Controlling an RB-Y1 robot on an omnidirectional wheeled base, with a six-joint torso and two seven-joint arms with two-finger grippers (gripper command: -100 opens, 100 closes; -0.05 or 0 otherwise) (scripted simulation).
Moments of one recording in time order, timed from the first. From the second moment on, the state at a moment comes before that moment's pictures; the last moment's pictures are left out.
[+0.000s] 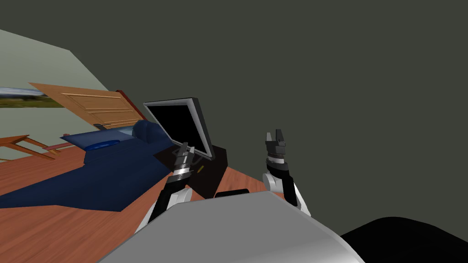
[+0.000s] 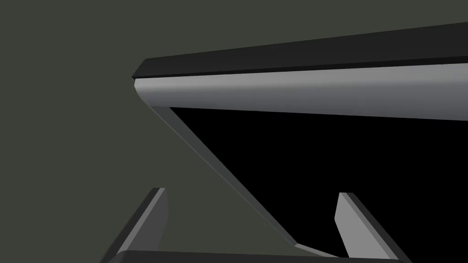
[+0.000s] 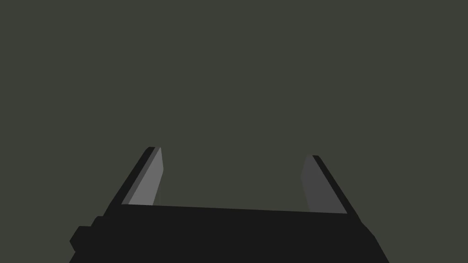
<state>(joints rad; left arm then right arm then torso) 0.52 0.05 0.01 -2.22 0.04 -0.37 -0.09 0.47 0.03 0.00 -2.36 0.00 -0.55 0.13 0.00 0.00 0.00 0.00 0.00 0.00</state>
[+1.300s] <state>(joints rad) 0.37 0.16 0.10 -1.97 0.15 -0.05 0.04 0.47 0.03 0.00 -2.36 0.00 -0.55 0.13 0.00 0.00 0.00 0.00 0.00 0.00</state>
